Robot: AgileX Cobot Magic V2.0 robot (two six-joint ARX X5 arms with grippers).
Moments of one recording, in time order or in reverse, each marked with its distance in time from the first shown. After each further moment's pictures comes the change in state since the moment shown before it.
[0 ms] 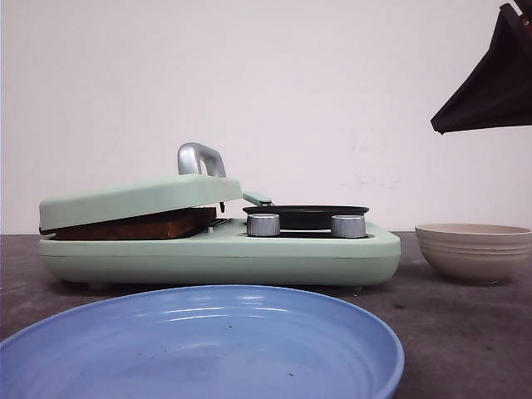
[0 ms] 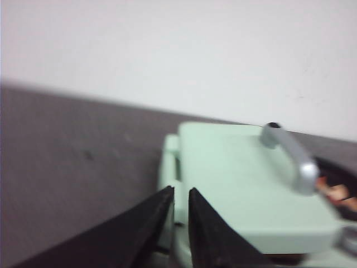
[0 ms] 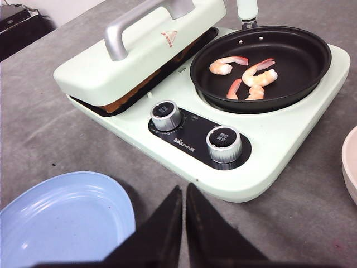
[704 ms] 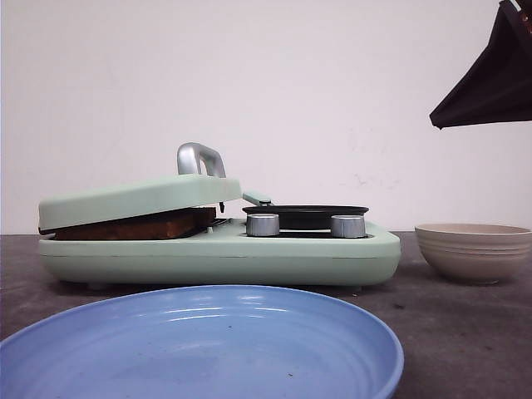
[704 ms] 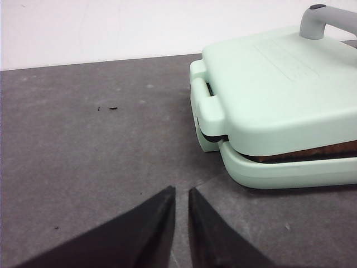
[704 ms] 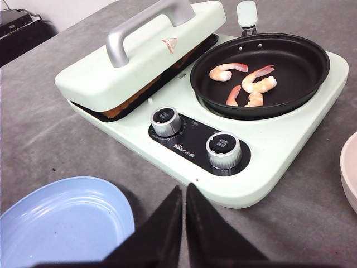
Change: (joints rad) left arm 0.154 -0.029 -0.132 -0.088 0.149 0.144; right arm 0.000 -0.002 0.000 0.016 -0.001 0.000
